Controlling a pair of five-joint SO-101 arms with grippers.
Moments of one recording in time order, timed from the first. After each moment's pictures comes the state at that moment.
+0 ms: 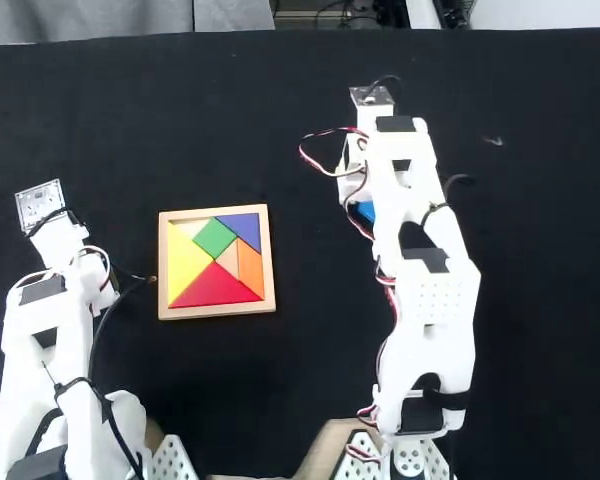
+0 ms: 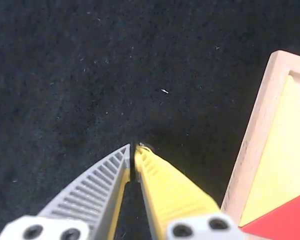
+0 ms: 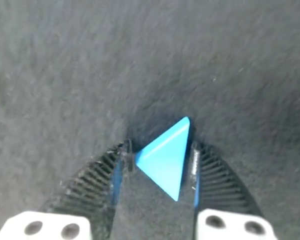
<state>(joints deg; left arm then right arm) -24.4 -31.9 65.6 38.6 1.5 -2.3 41.6 -21.2 74.1 1.5</state>
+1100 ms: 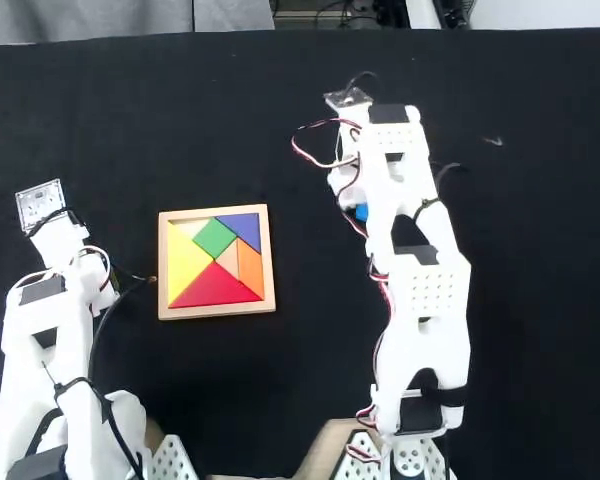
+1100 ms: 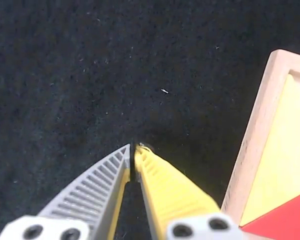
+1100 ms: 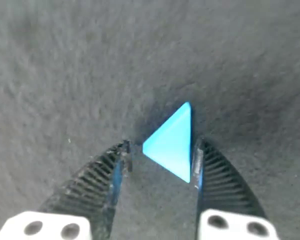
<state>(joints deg) -24.4 -31.9 65.6 38.6 1.2 -3.7 44.9 -30.9 87.2 15.4</state>
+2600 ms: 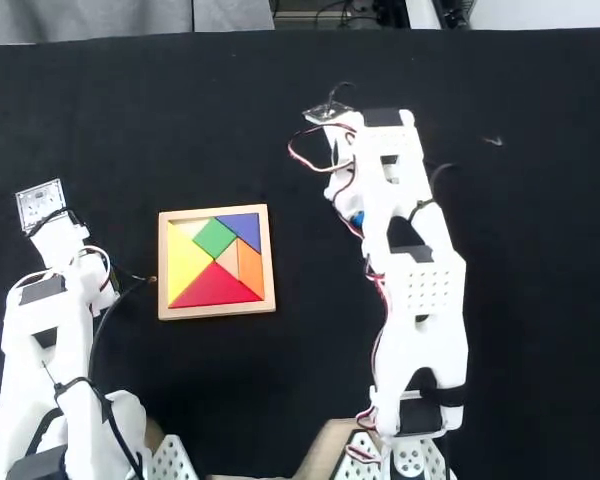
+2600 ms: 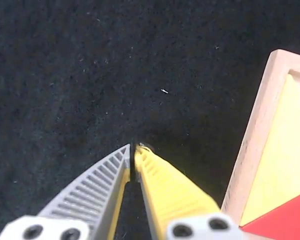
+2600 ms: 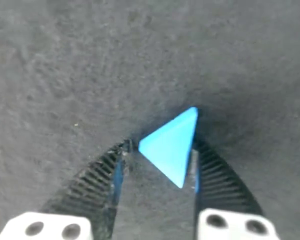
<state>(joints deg) -24.4 -31.9 65.6 38.6 1.2 -4.8 48.7 -31.7 87.7 27.0</state>
